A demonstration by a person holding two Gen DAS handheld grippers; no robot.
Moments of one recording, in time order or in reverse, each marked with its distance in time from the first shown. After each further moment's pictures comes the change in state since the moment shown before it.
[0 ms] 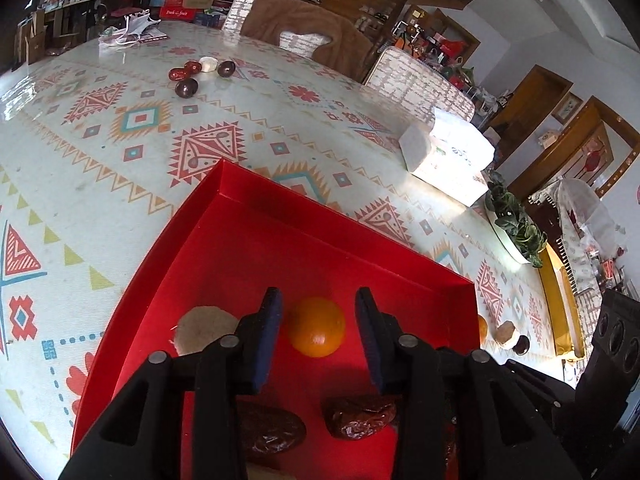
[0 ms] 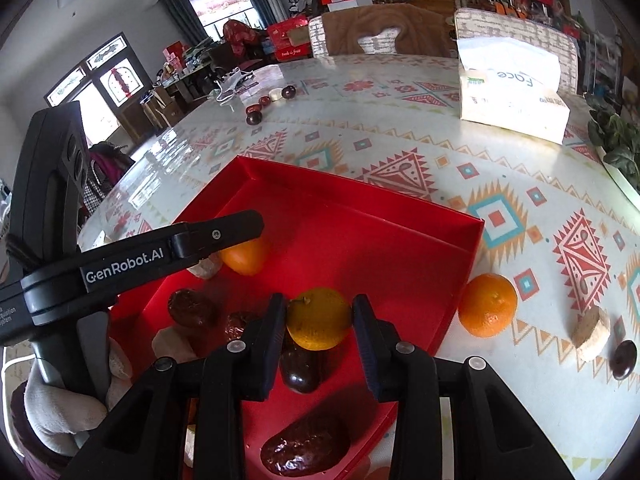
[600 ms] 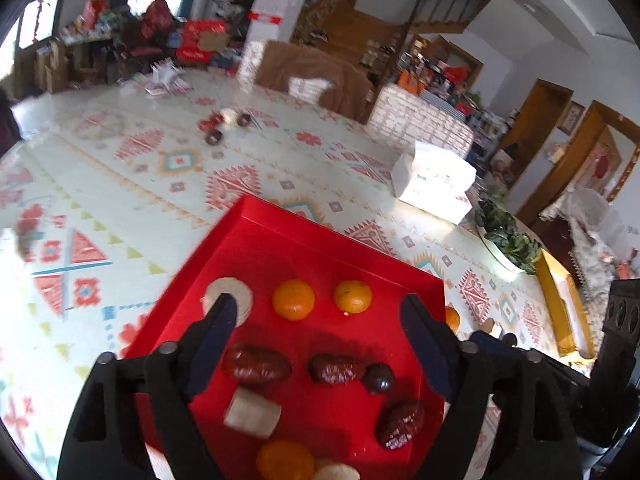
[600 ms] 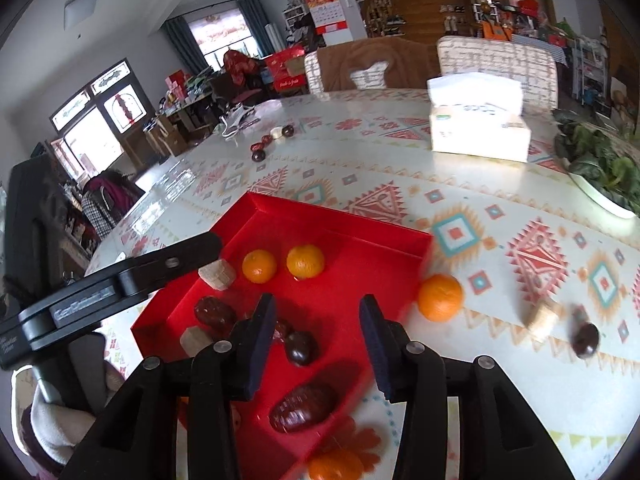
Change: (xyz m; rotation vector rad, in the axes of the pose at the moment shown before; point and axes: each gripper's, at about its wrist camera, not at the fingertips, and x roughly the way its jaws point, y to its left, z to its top) left arm -0.078 -0.034 -0.032 0.028 -0.172 0.124; right arm -0.066 -0.012 -0.016 0.035 -0.120 -0.005
